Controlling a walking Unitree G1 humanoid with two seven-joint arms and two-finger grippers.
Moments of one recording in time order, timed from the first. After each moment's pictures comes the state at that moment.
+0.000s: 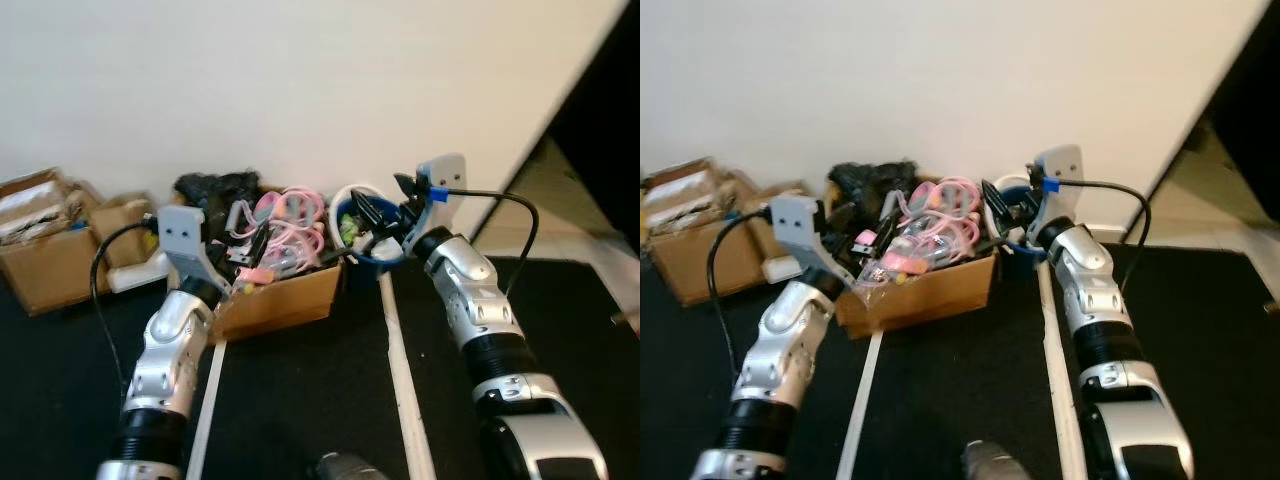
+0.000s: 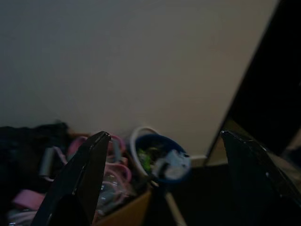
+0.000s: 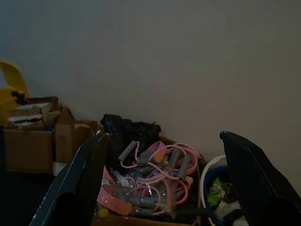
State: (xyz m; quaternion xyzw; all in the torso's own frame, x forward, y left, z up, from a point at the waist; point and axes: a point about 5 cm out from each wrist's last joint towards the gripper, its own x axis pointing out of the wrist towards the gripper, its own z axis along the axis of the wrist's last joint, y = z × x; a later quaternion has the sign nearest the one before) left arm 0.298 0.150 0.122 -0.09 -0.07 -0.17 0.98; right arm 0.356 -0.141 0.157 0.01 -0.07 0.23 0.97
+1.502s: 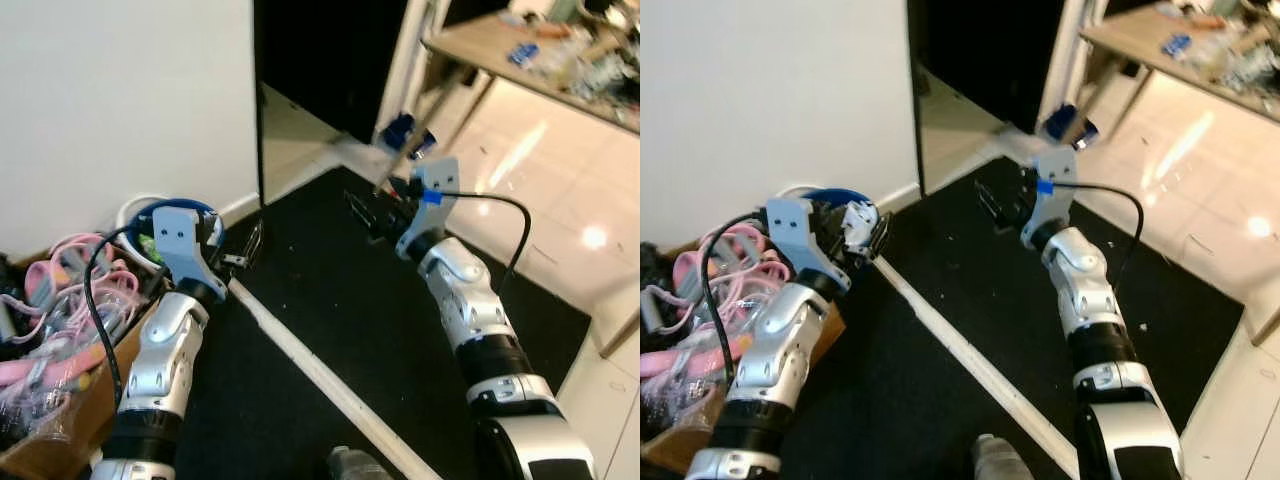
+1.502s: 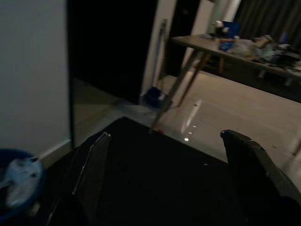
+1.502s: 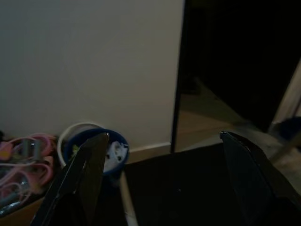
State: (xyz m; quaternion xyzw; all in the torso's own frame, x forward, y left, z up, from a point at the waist) left arm 0.299 0.150 0.121 -0.09 -0.06 -0.17 0.98; right arm 0.356 -0.141 0.157 0.01 -0.07 0.23 0.97
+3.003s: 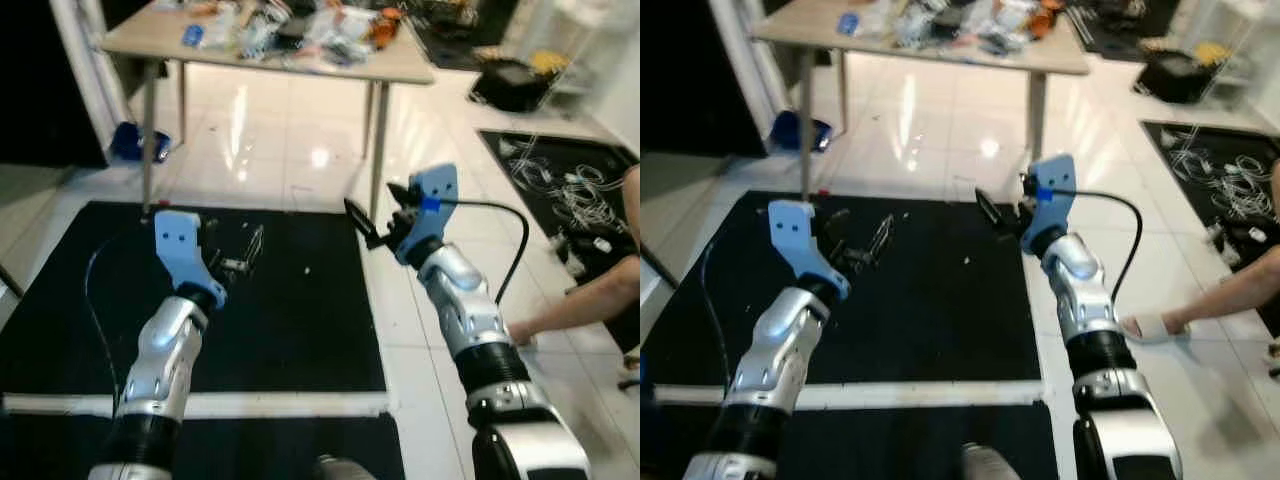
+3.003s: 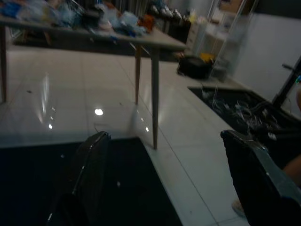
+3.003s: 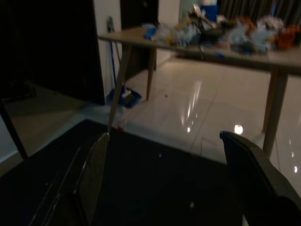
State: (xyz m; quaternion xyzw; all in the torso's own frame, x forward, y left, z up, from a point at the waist) left arm 0.301 0.150 0.121 -0.09 -0.06 -0.17 0.98; right arm 0.357 -0.139 0.156 0.01 -0.07 0.23 0.97
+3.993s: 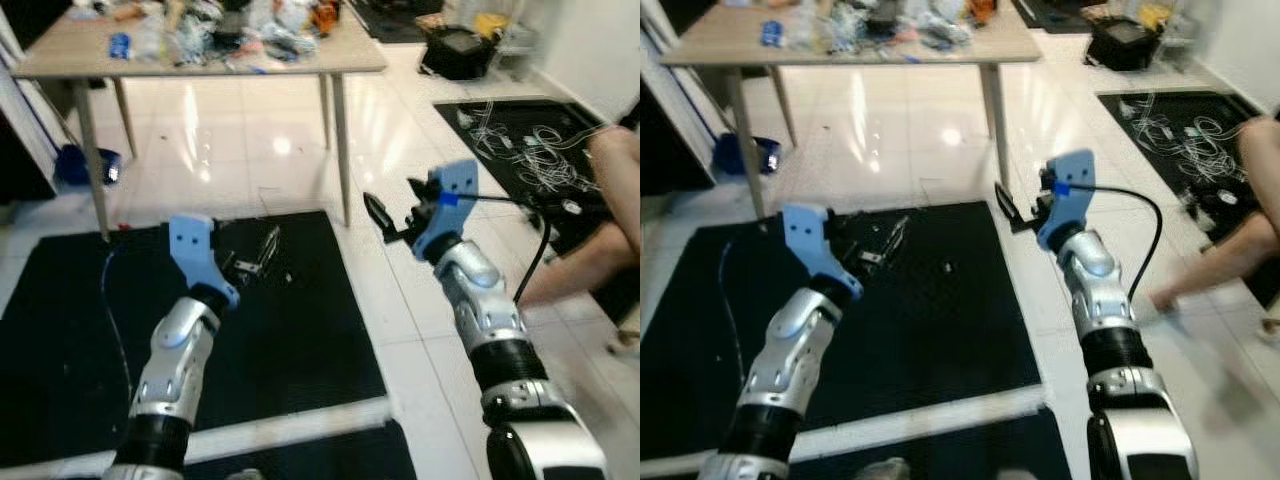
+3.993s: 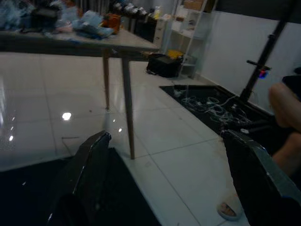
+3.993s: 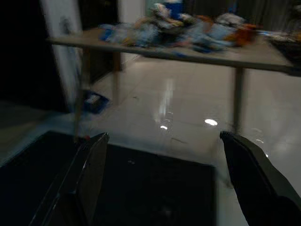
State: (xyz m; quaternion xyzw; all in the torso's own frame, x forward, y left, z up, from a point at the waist) left arm 0.296 0.147 0.121 -0.08 -0.07 -0.19 0.98; right arm 0.356 -0.137 0.154 0.01 -0.07 0.22 0.97
